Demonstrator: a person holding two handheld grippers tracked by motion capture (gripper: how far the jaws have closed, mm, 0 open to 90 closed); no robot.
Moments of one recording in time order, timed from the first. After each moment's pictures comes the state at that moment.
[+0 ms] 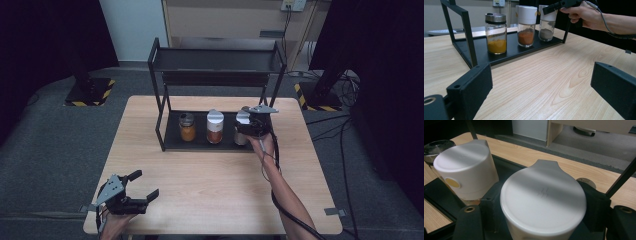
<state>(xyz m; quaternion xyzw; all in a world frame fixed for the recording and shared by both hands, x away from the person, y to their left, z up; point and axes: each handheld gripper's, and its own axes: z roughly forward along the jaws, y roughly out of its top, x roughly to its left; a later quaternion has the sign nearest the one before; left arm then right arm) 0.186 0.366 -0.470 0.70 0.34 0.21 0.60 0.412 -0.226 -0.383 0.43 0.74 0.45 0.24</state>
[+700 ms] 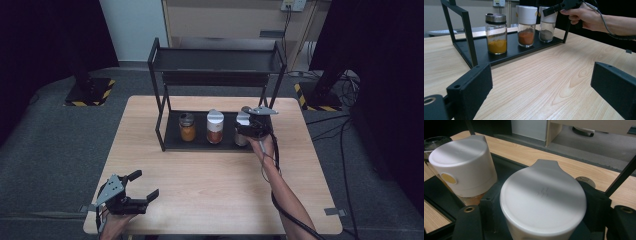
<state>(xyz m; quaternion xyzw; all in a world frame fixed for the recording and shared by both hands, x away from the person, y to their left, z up) 0.185 0.366 -0.469 0.70 0.34 0.21 0.60 0.411 -0.226 -0.389 0.43 0.74 0.45 0.25</state>
